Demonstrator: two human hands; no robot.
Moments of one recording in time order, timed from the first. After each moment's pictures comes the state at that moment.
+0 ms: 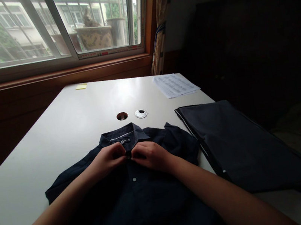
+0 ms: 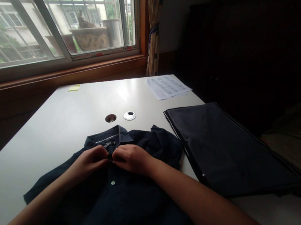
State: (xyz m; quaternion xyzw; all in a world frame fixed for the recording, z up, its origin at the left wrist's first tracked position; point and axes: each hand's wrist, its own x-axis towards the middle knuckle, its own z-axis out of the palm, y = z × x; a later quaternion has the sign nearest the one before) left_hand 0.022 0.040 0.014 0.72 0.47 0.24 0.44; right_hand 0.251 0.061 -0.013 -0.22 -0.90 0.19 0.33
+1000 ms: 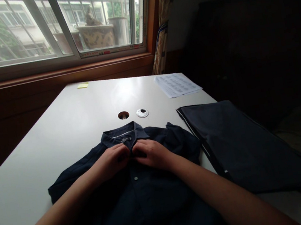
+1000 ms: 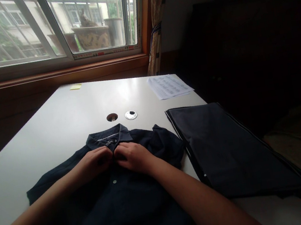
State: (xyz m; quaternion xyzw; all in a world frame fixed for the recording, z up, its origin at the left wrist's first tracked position) left_hand 0.028 0.038 0.007 0.84 0.41 0.22 0.27; right_hand 0.252 0.064 -0.018 -0.26 -0.90 0.19 0.28
